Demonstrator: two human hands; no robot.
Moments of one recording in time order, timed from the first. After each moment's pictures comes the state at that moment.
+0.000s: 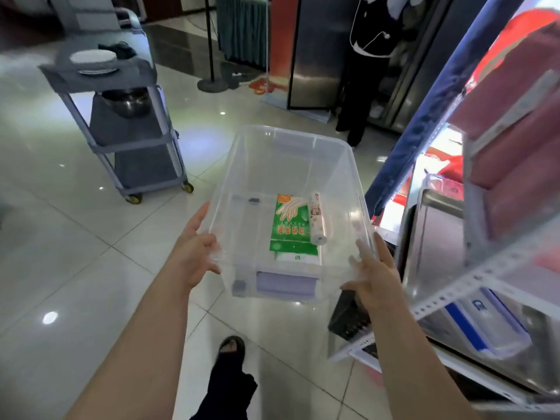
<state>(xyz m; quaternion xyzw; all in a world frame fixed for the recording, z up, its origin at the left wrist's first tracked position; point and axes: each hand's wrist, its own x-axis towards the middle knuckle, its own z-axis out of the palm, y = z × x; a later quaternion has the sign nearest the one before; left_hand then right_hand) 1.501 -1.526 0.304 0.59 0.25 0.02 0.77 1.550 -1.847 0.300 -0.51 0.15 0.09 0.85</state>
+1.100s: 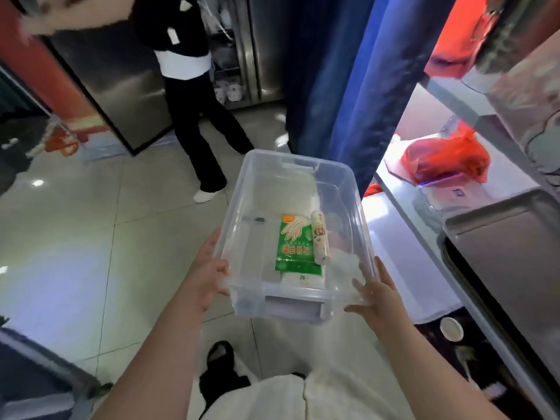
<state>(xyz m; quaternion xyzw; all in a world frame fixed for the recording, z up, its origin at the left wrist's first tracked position) 2.299 -1.479 0.259 0.68 0.08 -0.32 0.65 2.105 -1.744 0.202 -0.36 0.41 -0.12 0.83</state>
